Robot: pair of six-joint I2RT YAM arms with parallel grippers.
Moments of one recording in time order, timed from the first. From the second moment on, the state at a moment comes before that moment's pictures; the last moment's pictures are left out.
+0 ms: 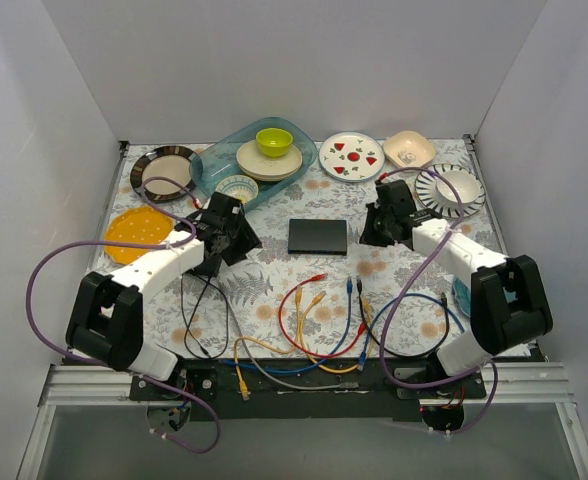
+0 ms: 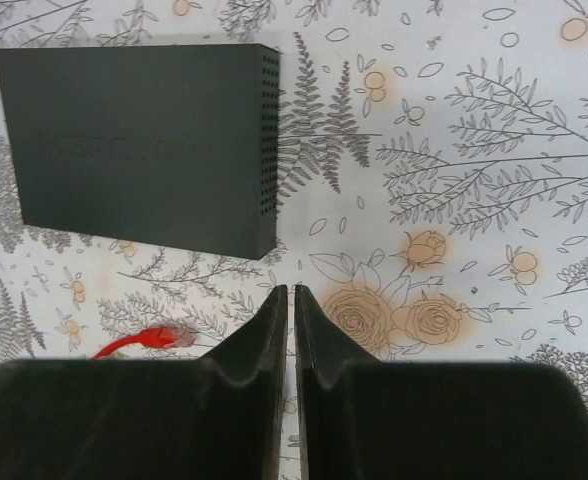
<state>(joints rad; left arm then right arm) -0.44 1.44 0.97 -0.46 -0.04 -0.96 0.39 1.54 1.00 -0.37 -0.05 0.47</state>
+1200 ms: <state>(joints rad) -1.16 1.66 1.12 -0.06 0.16 -0.63 0.41 0.92 0.91 -0.68 0.09 0.61</state>
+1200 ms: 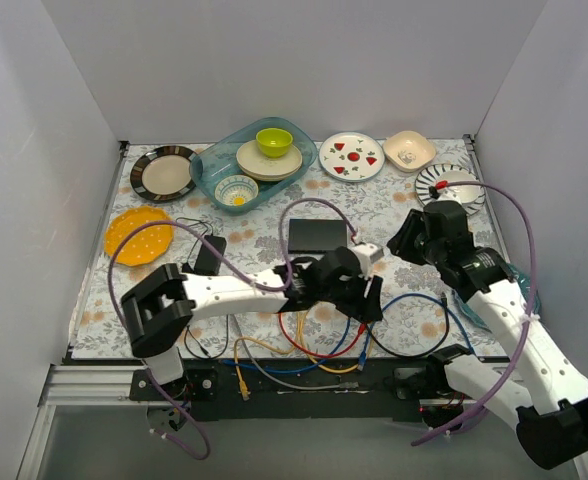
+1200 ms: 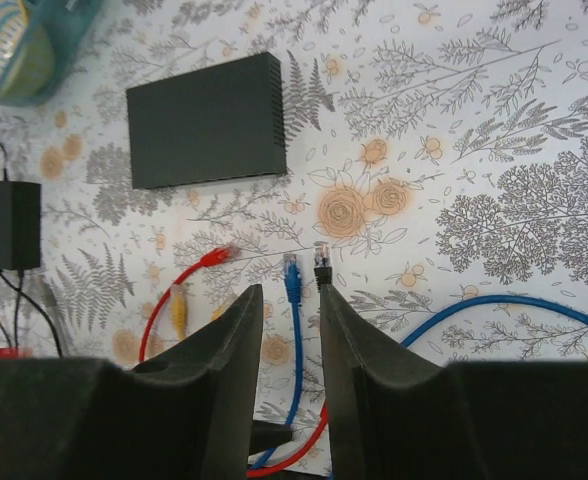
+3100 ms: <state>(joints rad) -0.62 1.25 1.03 -0.57 -0.01 -0.99 0.41 0.75 0.86 -0.77 0.06 0.62</state>
